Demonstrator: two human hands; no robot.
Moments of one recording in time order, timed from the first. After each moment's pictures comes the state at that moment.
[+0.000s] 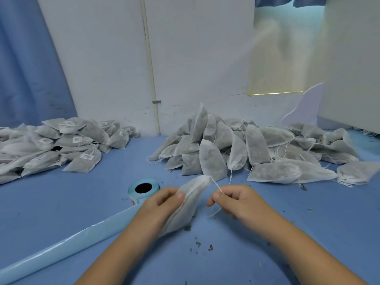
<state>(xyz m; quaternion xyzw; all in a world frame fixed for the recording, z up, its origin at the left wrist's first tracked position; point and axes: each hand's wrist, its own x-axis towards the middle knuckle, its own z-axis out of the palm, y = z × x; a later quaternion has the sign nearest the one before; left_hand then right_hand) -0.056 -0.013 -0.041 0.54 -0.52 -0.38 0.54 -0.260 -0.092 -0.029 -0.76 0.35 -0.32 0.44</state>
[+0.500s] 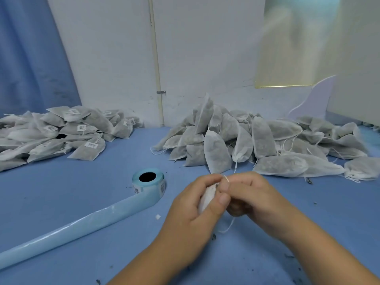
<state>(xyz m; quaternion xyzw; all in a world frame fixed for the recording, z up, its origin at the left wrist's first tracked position) -0.116 0.010 -0.029 0.48 -0.64 -0.23 0.55 -0.259 -0.062 -0.003 -0.72 0.17 -0.33 0.58</state>
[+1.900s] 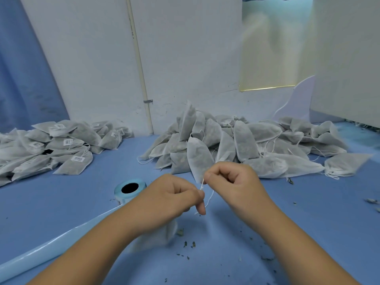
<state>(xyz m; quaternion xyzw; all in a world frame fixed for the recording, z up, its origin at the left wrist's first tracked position) -0.107 -0.012 0.026 0.55 -0.70 -0.31 0.34 -0.274 -0.070 0.009 -0.73 0.29 -0.47 0.40</state>
